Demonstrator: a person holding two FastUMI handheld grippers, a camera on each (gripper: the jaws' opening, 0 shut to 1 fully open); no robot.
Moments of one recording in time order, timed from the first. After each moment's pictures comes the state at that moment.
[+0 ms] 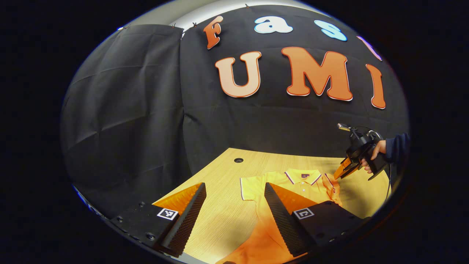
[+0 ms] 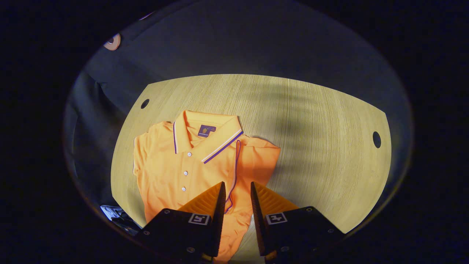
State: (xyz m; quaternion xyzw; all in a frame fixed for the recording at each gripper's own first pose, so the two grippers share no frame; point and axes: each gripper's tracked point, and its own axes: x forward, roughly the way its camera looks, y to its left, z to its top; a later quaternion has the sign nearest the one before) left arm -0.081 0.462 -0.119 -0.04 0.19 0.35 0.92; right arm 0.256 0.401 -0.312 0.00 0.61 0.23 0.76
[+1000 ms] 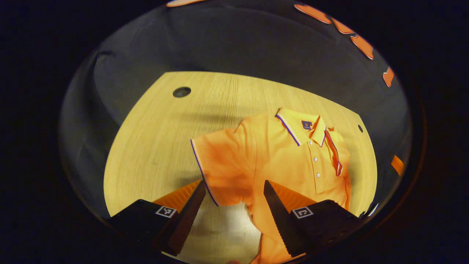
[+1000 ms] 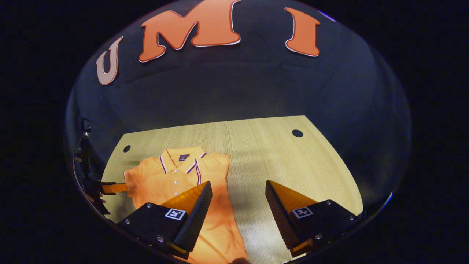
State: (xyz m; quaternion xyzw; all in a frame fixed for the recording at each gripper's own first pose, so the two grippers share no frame) left arm 0.098 0.551 -0.340 -0.17 0.50 0.11 0.84; right arm 0.162 0.318 -0.188 0.04 0.41 -0.02 0.91
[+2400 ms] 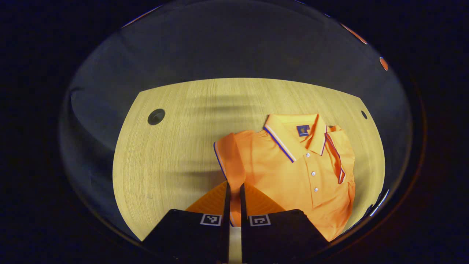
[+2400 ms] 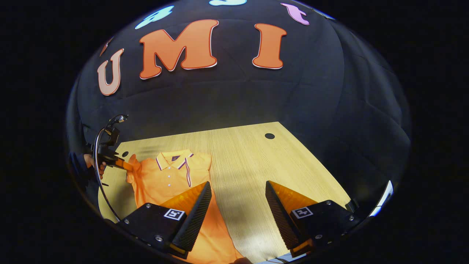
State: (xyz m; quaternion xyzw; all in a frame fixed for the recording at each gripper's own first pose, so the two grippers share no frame) left arm 0.177 0.522 -0.318 -0.07 0.53 0.06 0.84; right arm 0.072 0.263 -0.152 0.05 0.36 -0.06 0.93
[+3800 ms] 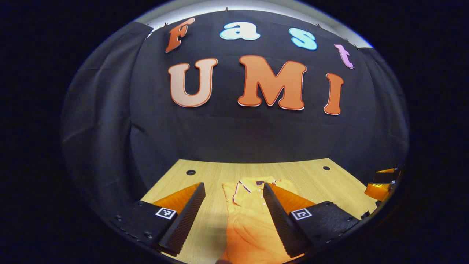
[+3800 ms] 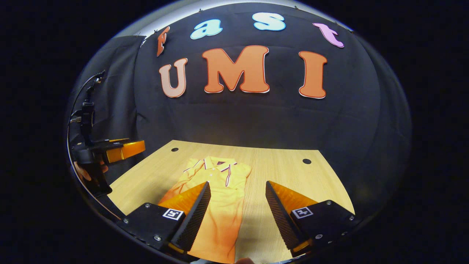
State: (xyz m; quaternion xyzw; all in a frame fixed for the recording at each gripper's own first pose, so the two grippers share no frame) left arm -0.026 0.421 -0.066 -0.03 0.12 0.16 0.98; right arm 0.002 0.307 -0.097 0.02 0.24 0.16 0.96
